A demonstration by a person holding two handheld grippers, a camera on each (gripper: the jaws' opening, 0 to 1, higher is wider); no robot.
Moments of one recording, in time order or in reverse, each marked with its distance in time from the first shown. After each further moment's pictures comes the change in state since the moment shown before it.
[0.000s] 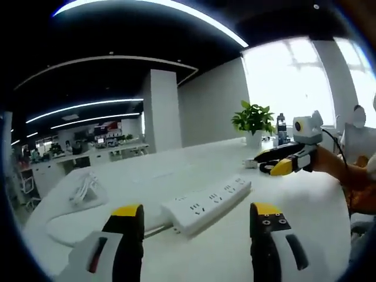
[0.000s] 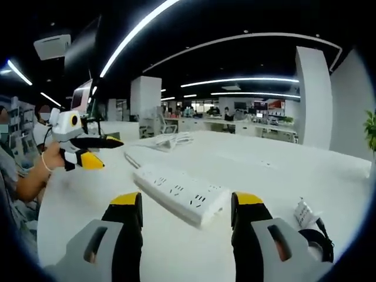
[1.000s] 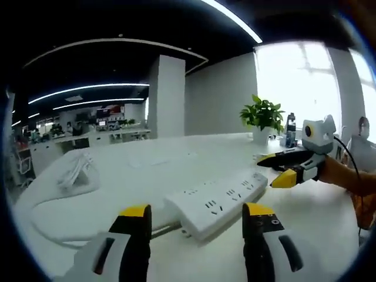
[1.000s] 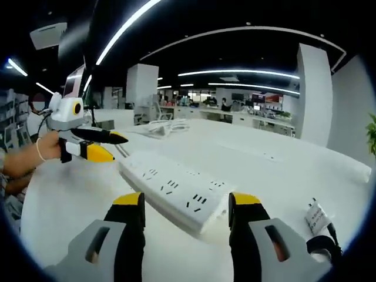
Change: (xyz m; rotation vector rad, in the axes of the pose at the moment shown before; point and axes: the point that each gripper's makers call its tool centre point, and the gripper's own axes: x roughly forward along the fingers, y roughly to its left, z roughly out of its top) left arm 0.041 0.026 -0.015 -0.125 0.057 -0.007; right arm 0.043 -0.005 -0.016 -0.027 0.094 -0.028
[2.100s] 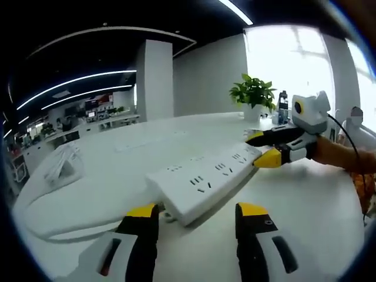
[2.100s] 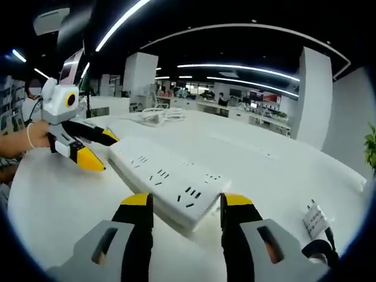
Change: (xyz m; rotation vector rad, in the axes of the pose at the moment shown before) left arm 0.016 -0.013 -0.041 0.077 0.157 -0.035; right arm 0.019 -0.008 -0.017 -0.067 0.054 -0.049
